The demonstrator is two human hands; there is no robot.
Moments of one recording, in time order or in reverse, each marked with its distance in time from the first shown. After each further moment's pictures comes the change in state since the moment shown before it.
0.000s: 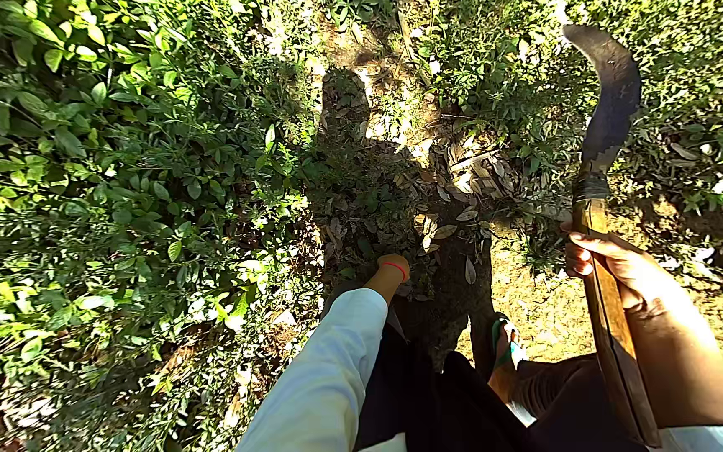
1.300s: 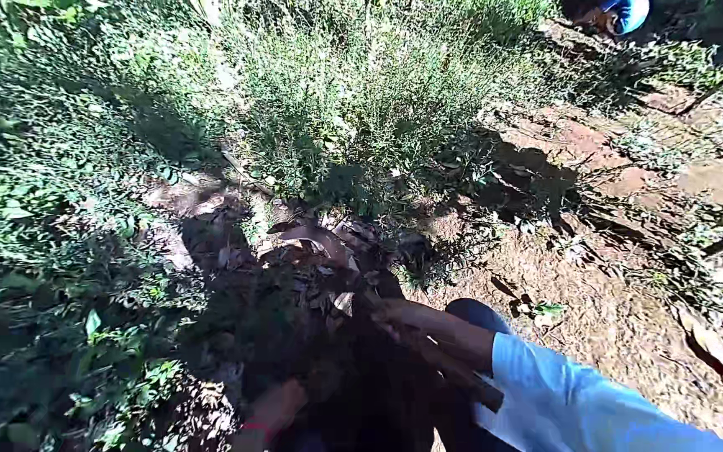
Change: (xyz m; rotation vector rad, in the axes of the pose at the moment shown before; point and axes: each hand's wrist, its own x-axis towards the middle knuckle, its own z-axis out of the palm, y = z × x) left_hand -0.049 -0.074 0.014 0.016 0.185 0.235; right_hand 0.008 0.072 0.042 -0.185 -0.275 0.276
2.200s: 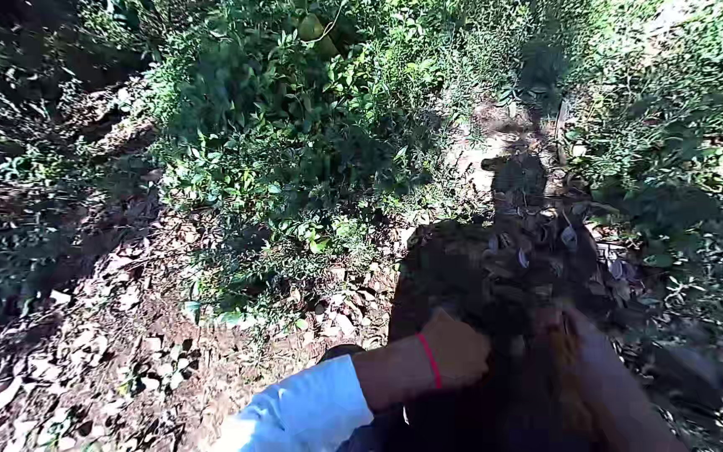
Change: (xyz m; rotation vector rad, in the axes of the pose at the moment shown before) left_hand -0.151 0.195 0.019 -0.076 0.372 -0.066; right_hand 0.088 0.000 -0.027 0.283 -0.198 -0.090
